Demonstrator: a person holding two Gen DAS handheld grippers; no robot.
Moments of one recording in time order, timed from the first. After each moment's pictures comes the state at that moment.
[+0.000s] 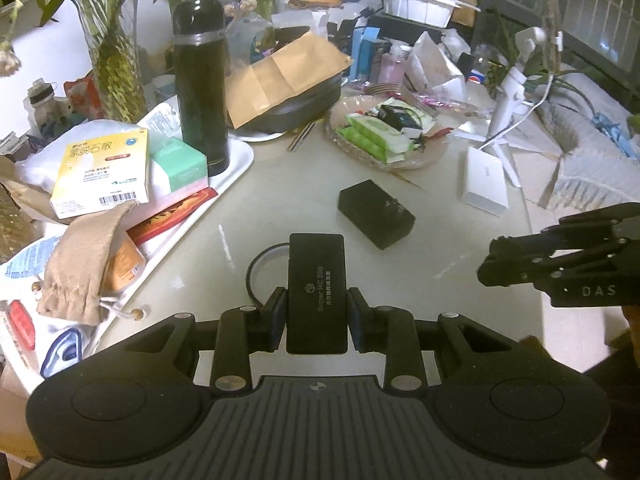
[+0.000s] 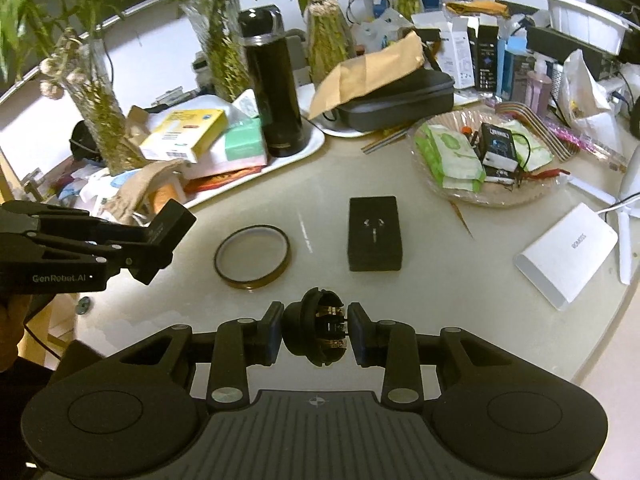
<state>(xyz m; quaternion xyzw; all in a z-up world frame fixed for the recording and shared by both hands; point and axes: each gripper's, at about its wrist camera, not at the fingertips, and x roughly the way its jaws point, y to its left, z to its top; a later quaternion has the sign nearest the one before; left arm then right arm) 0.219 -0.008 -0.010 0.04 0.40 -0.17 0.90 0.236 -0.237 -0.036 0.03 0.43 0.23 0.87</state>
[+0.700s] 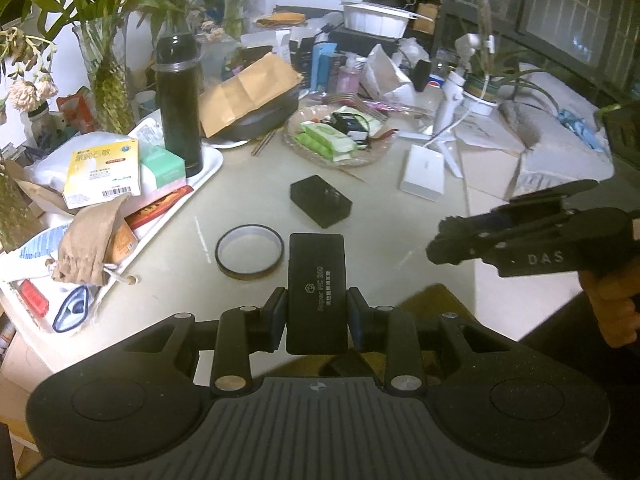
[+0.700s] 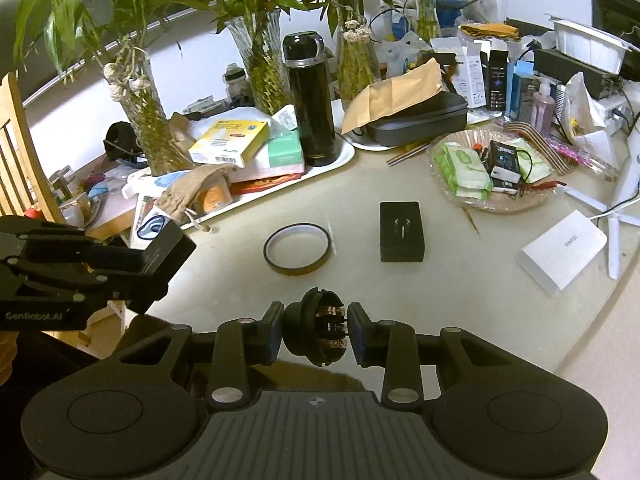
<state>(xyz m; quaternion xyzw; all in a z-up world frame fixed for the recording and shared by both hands) 0.135 -0.016 0.026 0.04 0.39 -0.20 0.90 0.176 -0.238 0.004 0.03 0.42 0.24 0.88</state>
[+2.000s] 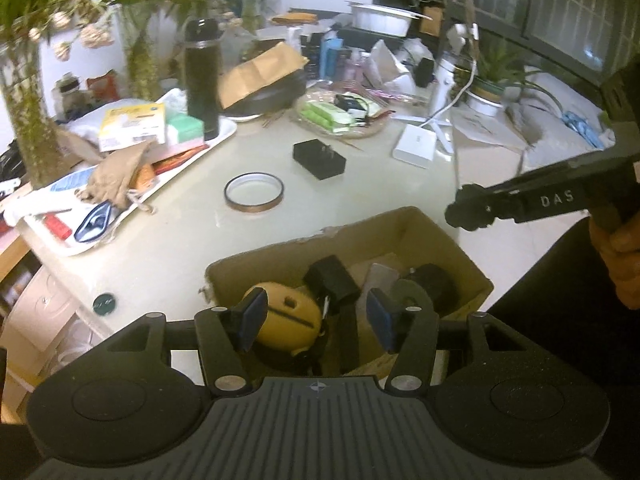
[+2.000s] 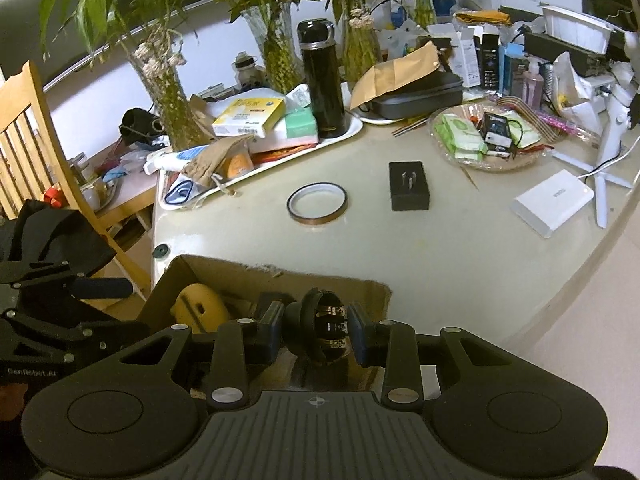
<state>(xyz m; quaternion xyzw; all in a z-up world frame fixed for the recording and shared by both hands) 0.038 -0.004 0.005 0.03 0.38 -0.17 0.91 0.102 -0.245 0.006 0.04 0.43 0.25 0.87</state>
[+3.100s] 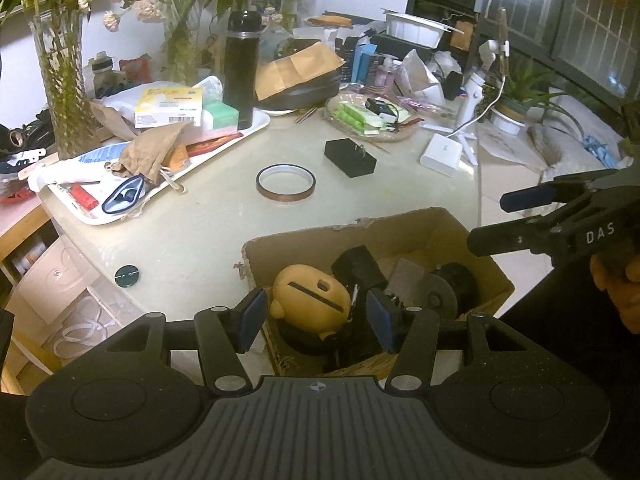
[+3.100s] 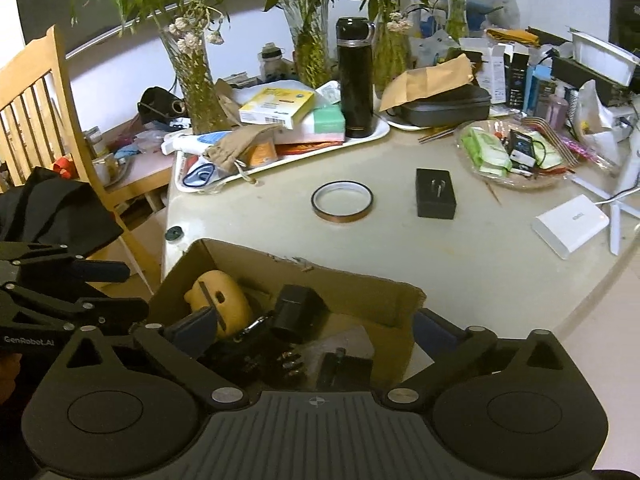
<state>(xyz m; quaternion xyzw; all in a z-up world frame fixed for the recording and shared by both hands) 0.029 0.019 -0.001 0.00 0.38 -0.14 0.92 0.092 -0.217 0.003 -0.01 0.42 0.26 0.87</state>
